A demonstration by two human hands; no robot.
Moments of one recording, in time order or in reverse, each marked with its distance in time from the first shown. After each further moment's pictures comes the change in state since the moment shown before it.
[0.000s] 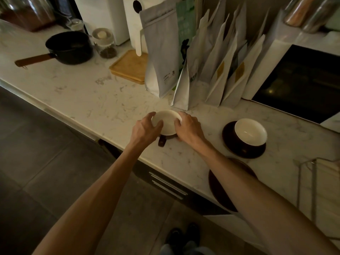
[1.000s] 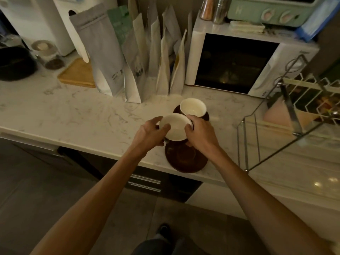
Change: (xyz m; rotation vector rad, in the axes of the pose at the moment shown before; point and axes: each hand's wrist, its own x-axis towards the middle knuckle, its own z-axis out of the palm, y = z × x) left_hand -0.112 0.096 0.069 -0.315 -0.391 0.134; right_hand -0.161 0.095 -0.104 0.083 0.238 0.165
